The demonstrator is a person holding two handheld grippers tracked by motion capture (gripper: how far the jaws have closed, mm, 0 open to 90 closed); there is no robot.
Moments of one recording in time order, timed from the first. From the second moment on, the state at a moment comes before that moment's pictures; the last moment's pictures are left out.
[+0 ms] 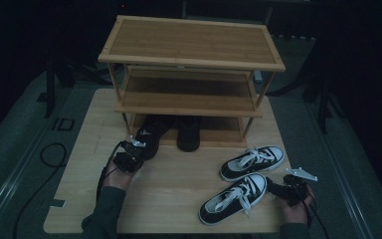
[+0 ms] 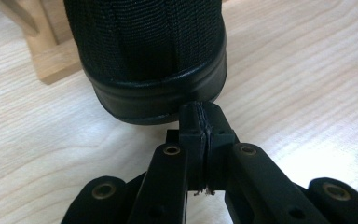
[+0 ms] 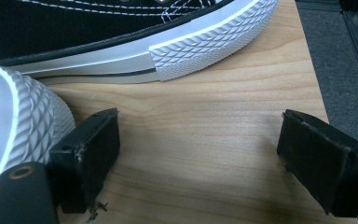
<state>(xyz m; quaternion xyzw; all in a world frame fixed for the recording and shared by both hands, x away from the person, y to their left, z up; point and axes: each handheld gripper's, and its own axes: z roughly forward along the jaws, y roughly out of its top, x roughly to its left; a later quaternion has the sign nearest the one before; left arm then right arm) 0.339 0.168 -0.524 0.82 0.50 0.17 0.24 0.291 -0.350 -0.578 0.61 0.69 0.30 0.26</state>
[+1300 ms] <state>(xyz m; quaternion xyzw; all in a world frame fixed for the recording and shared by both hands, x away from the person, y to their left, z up) 0.371 0.190 -0.548 0.81 0.52 0.18 0.22 0.291 -0.350 -0.578 0.60 0.69 0.30 0.26</state>
